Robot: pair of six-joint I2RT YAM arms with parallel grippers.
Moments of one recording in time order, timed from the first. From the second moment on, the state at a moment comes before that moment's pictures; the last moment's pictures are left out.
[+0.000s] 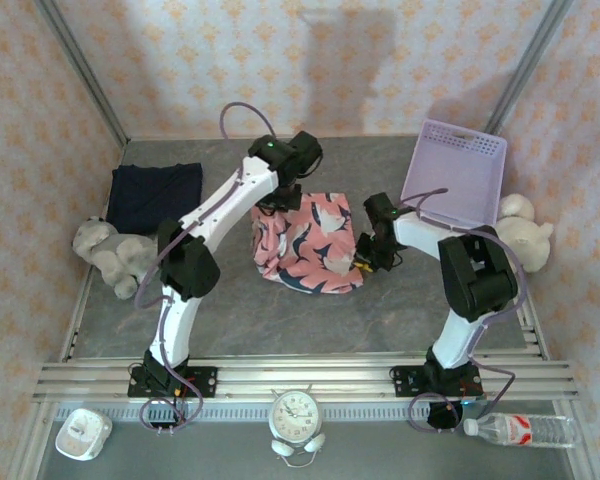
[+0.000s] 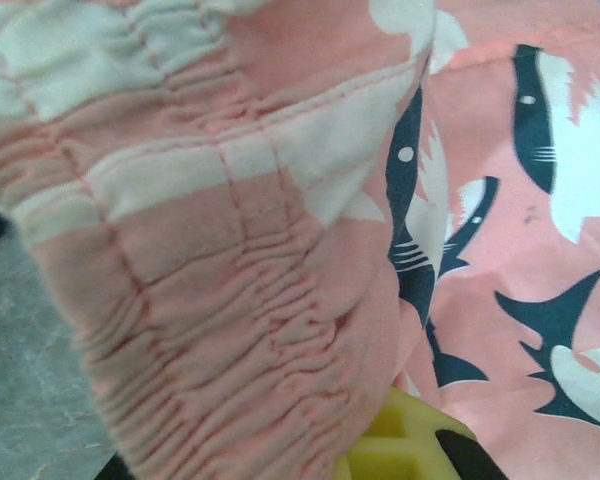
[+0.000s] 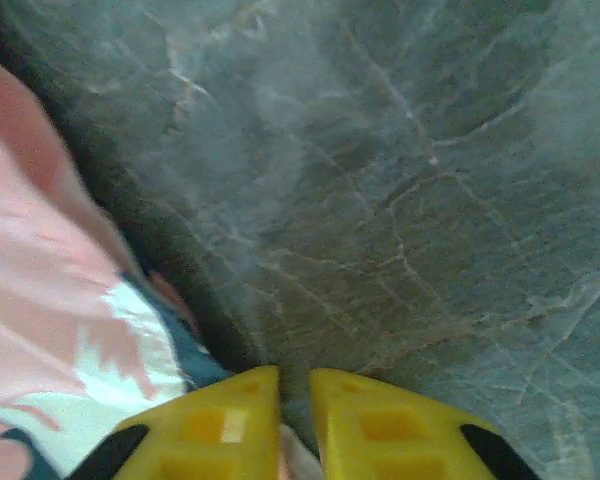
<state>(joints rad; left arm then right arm) -0.59 2.15 2.23 -1.48 -0.27 -0.52 0.34 1.76 1.04 -0.65 -0.25 0.78</state>
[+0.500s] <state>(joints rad) -0.73 2.33 2.38 -1.36 0.02 -0.72 0.34 1.77 1.04 -0.62 -0.25 0.79</state>
